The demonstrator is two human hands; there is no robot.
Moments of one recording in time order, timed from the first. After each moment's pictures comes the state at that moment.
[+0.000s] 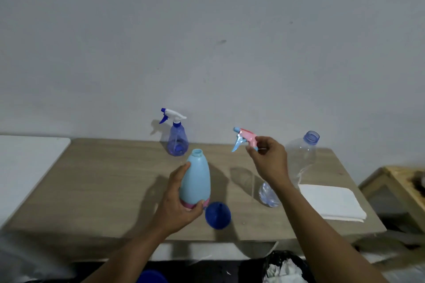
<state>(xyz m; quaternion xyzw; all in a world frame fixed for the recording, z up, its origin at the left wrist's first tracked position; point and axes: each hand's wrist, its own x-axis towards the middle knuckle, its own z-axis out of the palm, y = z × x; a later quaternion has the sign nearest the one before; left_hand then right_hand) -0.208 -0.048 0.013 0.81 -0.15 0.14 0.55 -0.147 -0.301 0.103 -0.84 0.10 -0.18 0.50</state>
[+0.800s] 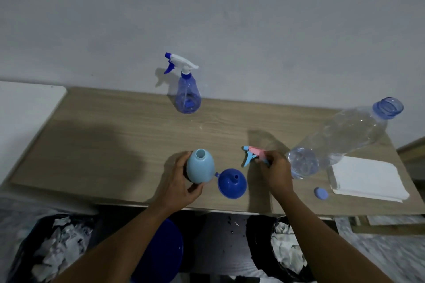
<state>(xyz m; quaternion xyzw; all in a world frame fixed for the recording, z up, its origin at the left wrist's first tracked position) -0.192 -0.026 -0.093 0.87 -0.11 0.06 0.48 -0.146 -0.313 -0.086 -0.91 0.16 -0.01 0.39</state>
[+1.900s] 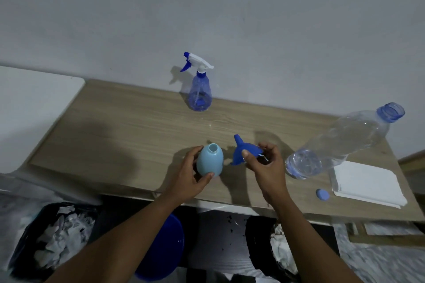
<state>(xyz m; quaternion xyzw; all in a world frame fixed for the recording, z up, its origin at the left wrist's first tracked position) -0.201 -0.027 -0.076 0.79 -0.02 -0.03 0.62 -0.181 -0.248 -0.026 -0.72 0.13 -0.02 0.68</state>
